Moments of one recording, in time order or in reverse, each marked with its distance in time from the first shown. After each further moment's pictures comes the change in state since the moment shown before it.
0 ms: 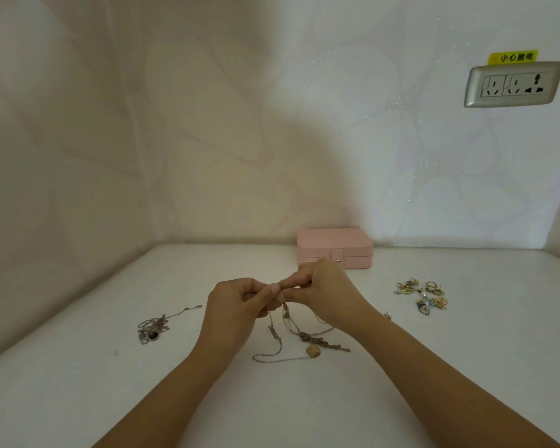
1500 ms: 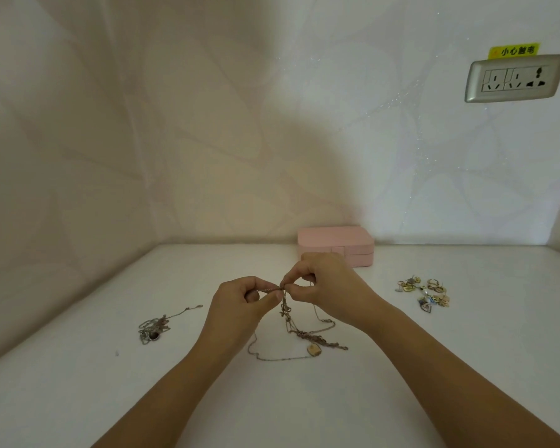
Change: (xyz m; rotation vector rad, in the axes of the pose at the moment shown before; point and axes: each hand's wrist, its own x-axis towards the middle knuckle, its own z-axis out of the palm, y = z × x) left_hand 0.003 -0.004 -0.002 0.126 -0.005 0.010; right_hand -0.003 -0.009 -0.013 -0.235 -0.015 -0.123
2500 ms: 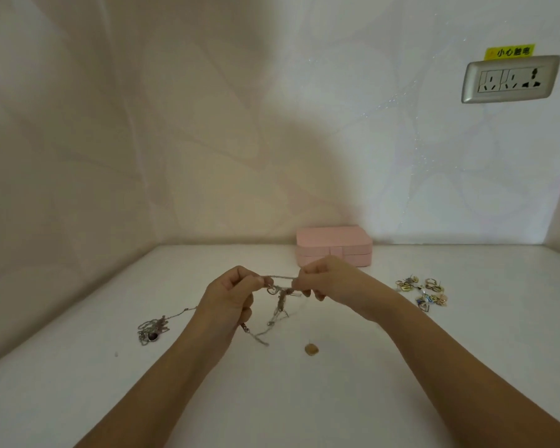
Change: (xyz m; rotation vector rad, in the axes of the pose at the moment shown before) left_hand 0.000 0.015 -0.009 -0.410 -0.053 -0.163; right_hand 0.003 0.018 -0.009 0.431 -0.223 0.279
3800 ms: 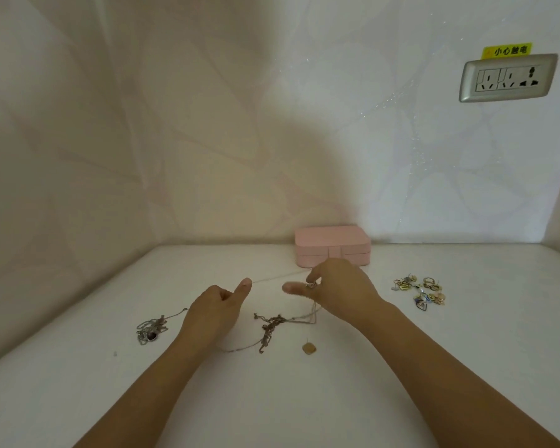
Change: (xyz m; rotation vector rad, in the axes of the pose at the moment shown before) left_hand 0.012 -0.014 -0.016 0.784 0.166 -0.130; right_hand 0.004 0.011 0.010 -0.650 0.298 0.098
